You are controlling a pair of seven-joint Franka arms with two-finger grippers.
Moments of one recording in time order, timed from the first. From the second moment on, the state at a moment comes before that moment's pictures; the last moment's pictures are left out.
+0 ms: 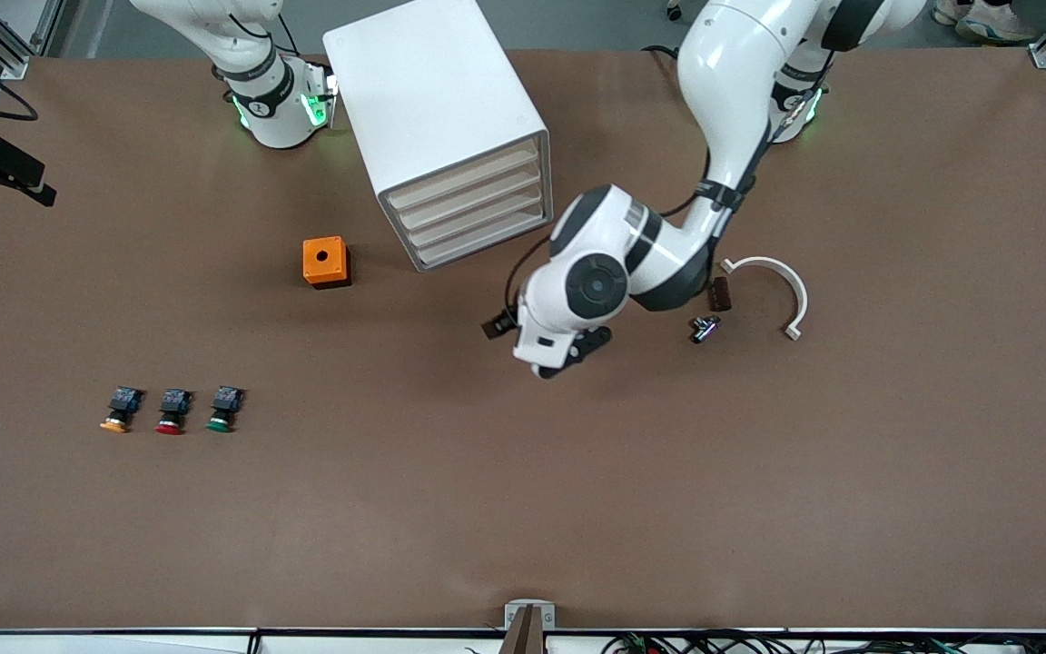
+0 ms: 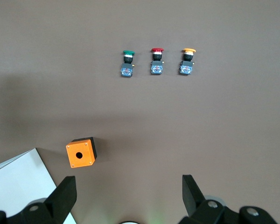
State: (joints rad) left arm -0.67 0.76 0.01 -1.26 -0.41 1.94 -1.08; right arm -0.09 -0.17 -0.04 -1.73 0.01 1.54 -0.11
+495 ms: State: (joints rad) left arm -0.53 0.75 0.02 -1.26 -0.35 1.94 -1.08; right arm -0.09 -0.17 -0.04 -1.73 0.01 1.56 -0.11
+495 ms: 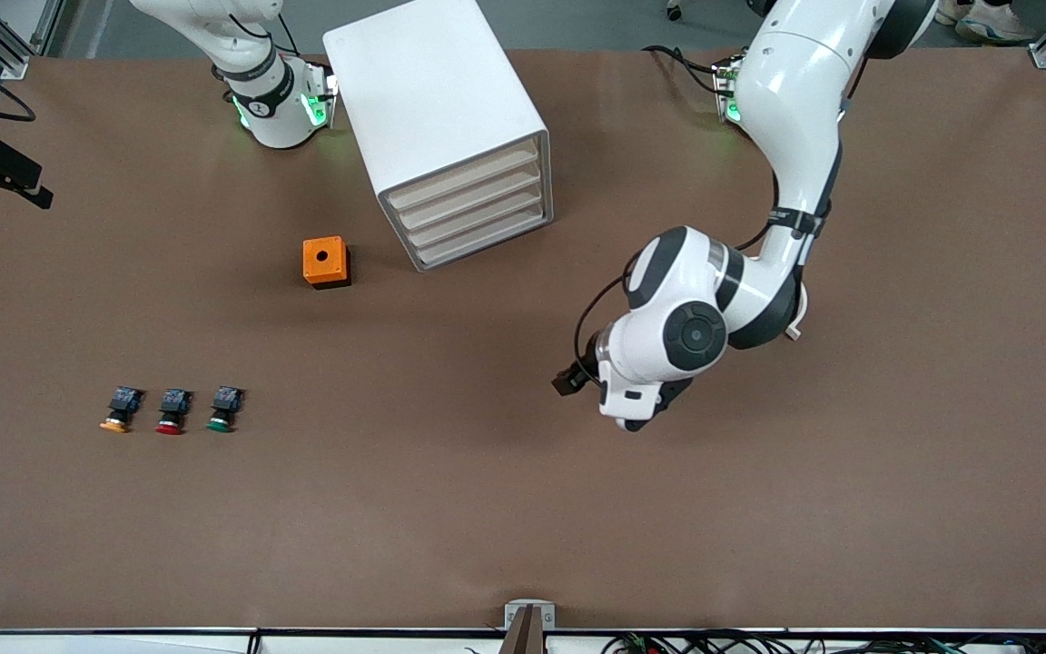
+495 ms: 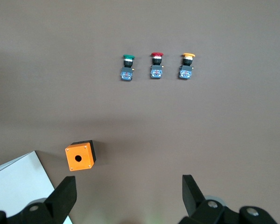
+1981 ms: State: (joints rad) left arm -0.23 0.33 0.01 -1.34 -0.23 1.42 -0.42; right arm -0.09 -0.17 -0.05 -1.74 0.01 1.56 -0.15
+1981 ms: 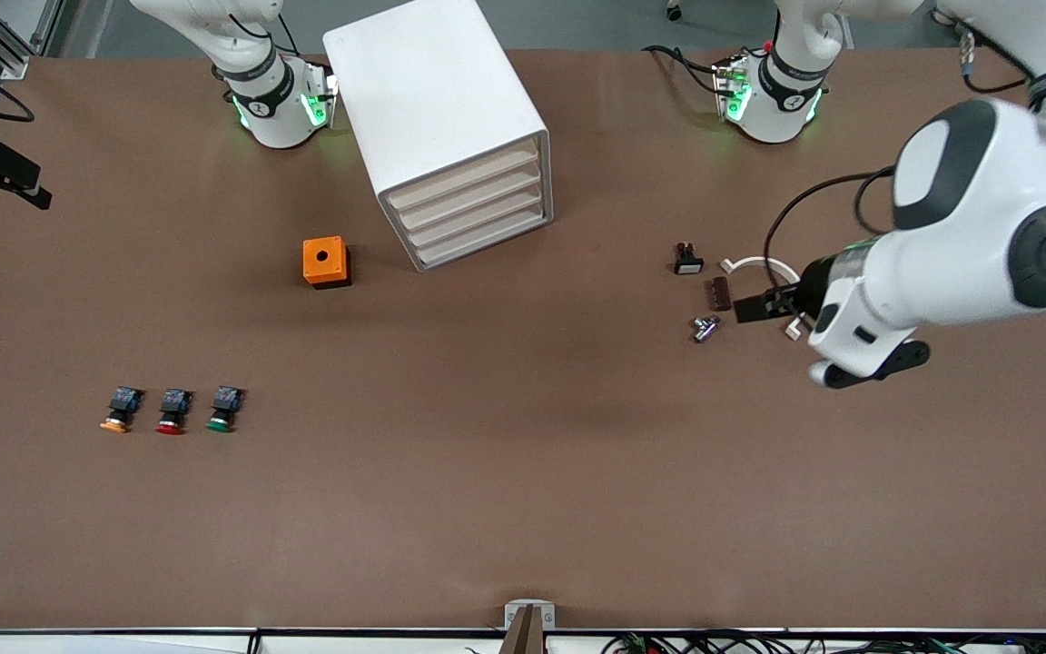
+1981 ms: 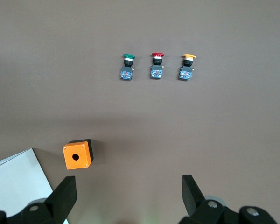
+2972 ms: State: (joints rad) left arm -0.06 -0.25 0.01 -1.98 -0.09 1.68 -0.08; right arm -0.09 -0.17 -0.05 -1.75 0.01 1.56 -0.15
